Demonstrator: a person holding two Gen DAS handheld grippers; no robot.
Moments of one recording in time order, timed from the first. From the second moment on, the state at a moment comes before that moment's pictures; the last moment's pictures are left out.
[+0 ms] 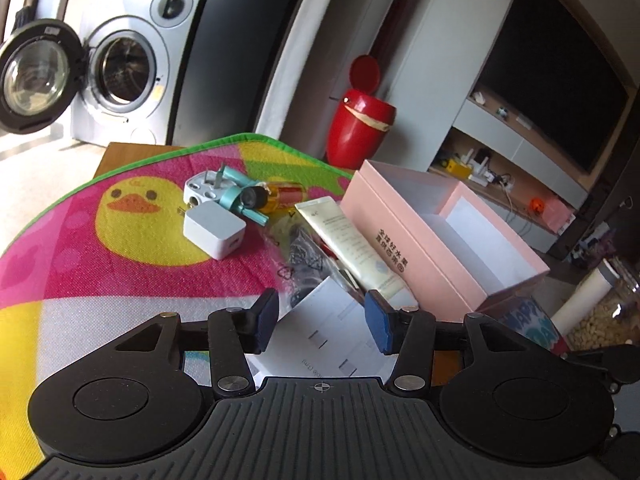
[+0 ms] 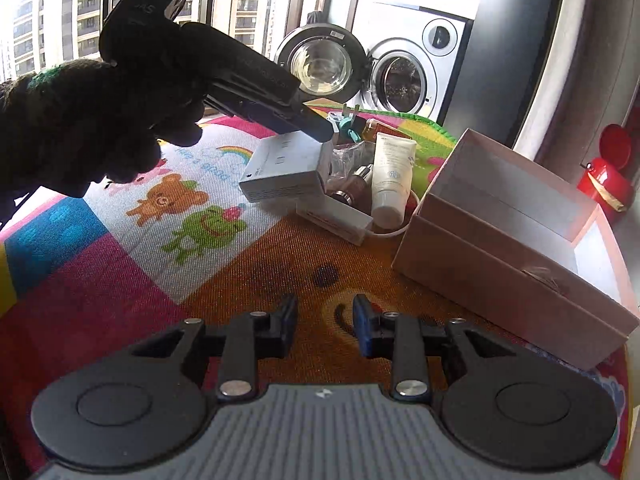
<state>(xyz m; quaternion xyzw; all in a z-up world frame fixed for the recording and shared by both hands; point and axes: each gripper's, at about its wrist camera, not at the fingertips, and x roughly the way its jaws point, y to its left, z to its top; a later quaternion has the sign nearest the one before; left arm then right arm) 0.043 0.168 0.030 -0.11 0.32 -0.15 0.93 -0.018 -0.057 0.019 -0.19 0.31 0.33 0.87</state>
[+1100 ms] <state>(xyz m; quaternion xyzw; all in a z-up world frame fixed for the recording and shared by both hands) -0.049 0.080 0.030 0.08 0.33 -0.09 0.94 0.025 -0.053 0.033 -0.03 0.35 0.31 0.88</state>
